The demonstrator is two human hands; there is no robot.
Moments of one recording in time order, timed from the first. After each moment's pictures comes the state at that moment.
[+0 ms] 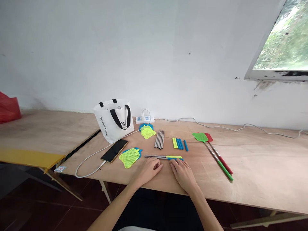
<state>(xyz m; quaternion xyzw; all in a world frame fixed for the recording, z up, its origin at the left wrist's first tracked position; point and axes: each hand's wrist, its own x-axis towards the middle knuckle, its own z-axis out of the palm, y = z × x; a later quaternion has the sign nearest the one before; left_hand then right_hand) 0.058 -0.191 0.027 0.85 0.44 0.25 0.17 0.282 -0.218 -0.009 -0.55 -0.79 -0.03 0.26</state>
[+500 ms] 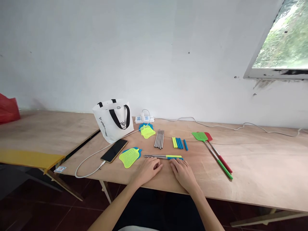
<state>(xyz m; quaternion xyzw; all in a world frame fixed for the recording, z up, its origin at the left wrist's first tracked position) 0.058 -0.191 0.029 0.86 0.43 0.23 0.16 0.284 -0.217 -0.009 -0.55 -0.79 -0.01 0.26</state>
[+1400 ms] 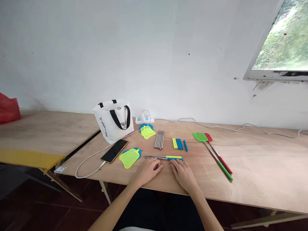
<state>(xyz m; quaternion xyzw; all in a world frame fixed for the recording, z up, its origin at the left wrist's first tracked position) 0.058 -0.190 0.027 0.86 0.43 0.24 0.17 0.284 -0.216 -0.010 -0.55 -0.80 -0.02 0.26</state>
